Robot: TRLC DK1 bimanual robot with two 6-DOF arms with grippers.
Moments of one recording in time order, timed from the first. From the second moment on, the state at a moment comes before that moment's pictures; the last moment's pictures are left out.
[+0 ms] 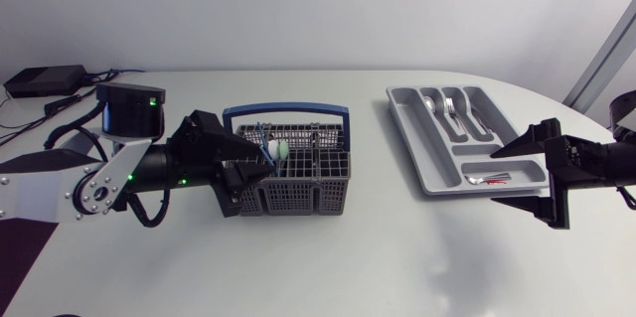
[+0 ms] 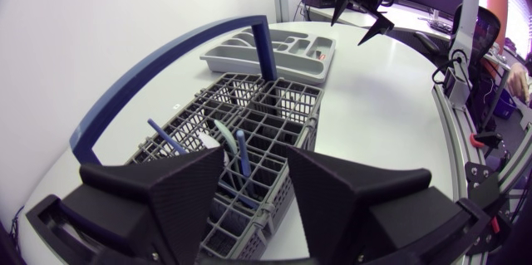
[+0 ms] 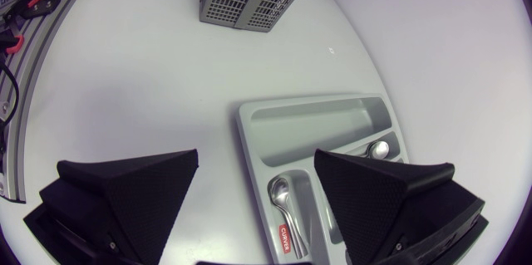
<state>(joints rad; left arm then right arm) -0.33 1.43 0.65 0.20 0.58 0.49 -0.45 1.53 0.90 -0.68 -0.74 -1.84</state>
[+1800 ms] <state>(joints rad) -0.29 1.07 0.89 -0.21 0.69 0.32 -0.18 1.05 0.82 -0.72 -0.86 -1.30</state>
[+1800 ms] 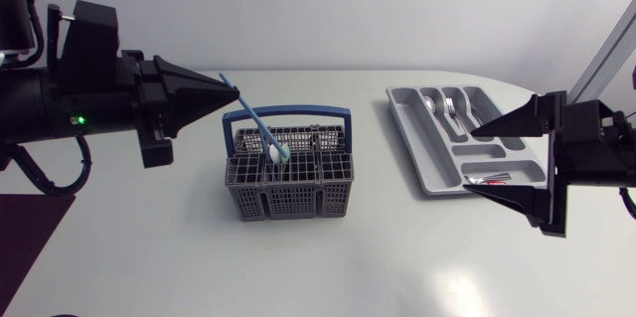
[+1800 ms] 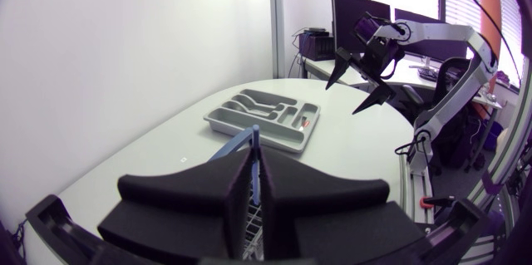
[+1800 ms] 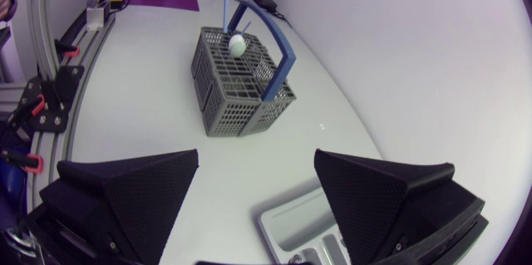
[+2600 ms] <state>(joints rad) -0.62 1.40 1.05 -0.09 0.67 0.13 0.22 1.09 0.78 -0.39 -0.86 -0.68</state>
